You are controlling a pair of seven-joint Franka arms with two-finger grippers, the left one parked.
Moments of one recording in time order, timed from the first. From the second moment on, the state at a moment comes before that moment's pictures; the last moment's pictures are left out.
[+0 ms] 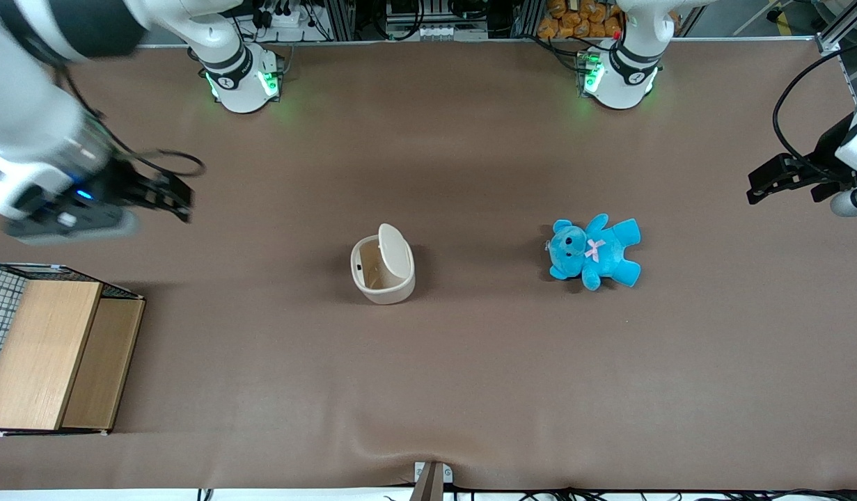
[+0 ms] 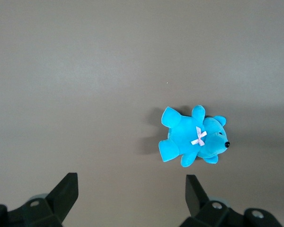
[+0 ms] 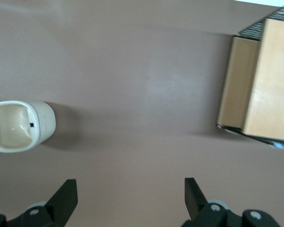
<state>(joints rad) 0.18 0.11 0.03 -1.39 -0.06 1.54 0.09</state>
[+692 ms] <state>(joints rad) 0.17 -0.05 -0.10 -1.46 0.02 1.45 0.01</state>
